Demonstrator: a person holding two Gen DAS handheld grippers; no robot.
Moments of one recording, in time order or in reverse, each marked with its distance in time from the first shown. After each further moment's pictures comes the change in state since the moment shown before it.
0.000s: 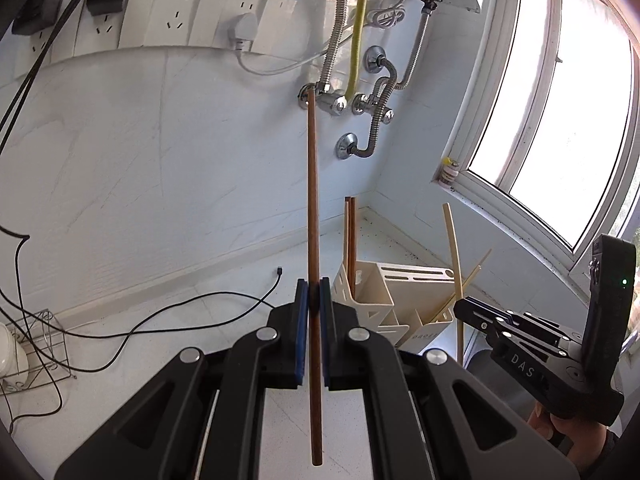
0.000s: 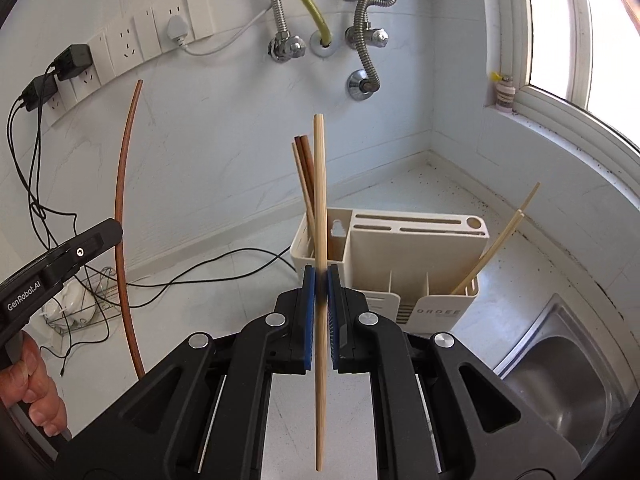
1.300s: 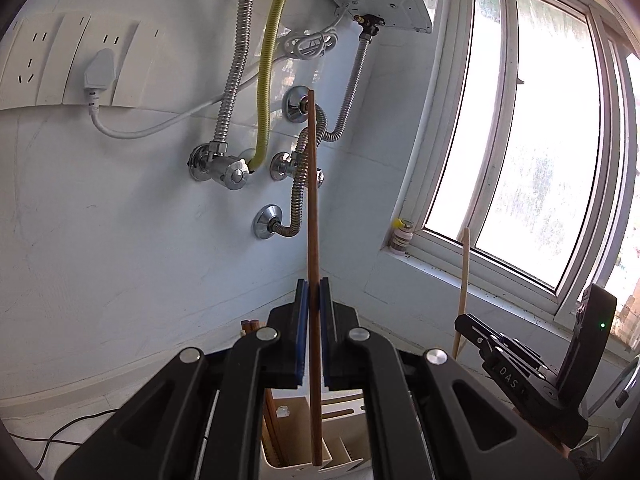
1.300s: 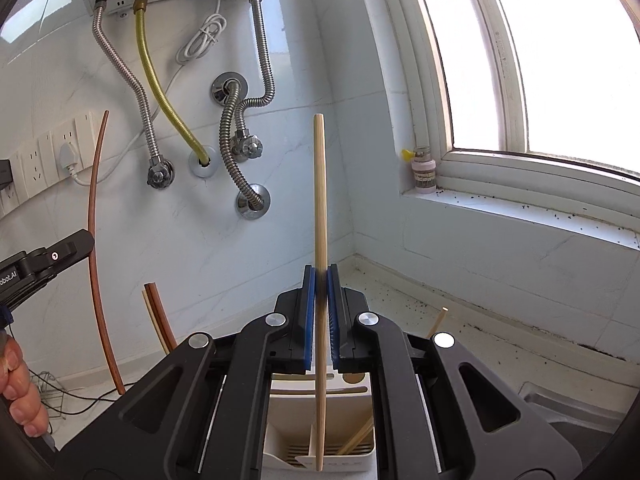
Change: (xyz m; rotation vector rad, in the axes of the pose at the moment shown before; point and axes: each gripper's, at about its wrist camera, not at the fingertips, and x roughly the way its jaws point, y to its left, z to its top) left arm 0.100 -0.059 0.059 0.065 -0.233 -0.190; right arm 0.040 -0.127 0.037 0.127 -0.410 -0.110
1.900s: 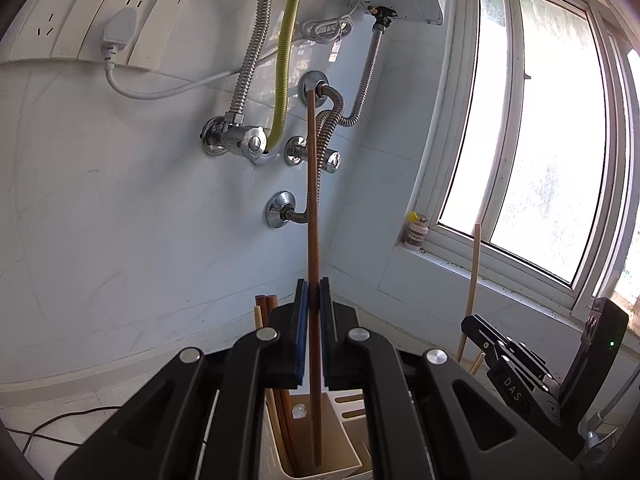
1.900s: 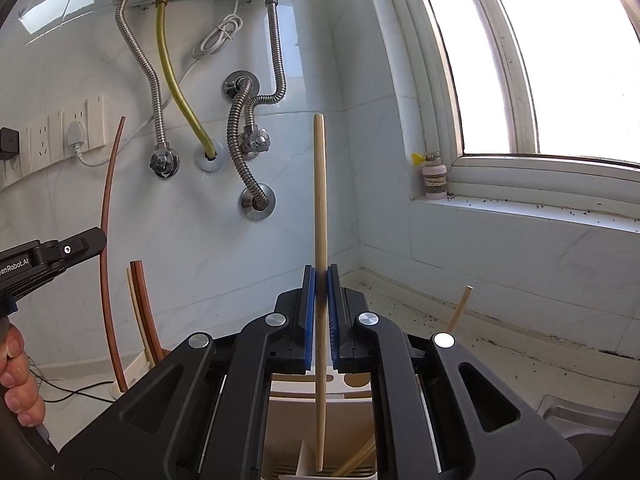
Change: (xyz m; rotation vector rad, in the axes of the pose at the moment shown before) left arm 0.022 0.015 -0.033 -0.006 -0.032 0.022; right arm 0.018 0.003 -0.040 -0.059 -0.084 0.014
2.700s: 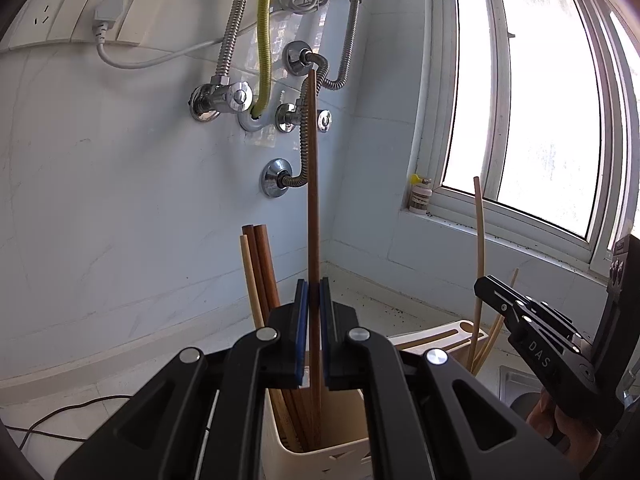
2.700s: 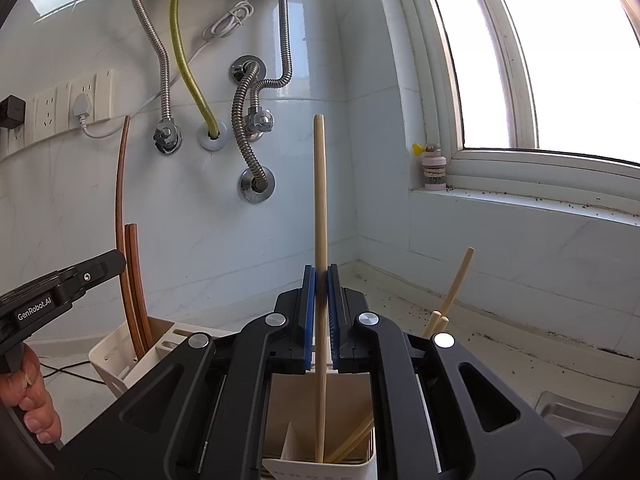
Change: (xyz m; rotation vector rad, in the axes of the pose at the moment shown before) left arm 0.013 -0.009 -0.047 0.097 0.014 0.032; right arm 0.001 0.000 -0.024 -0.045 0.001 -0.008
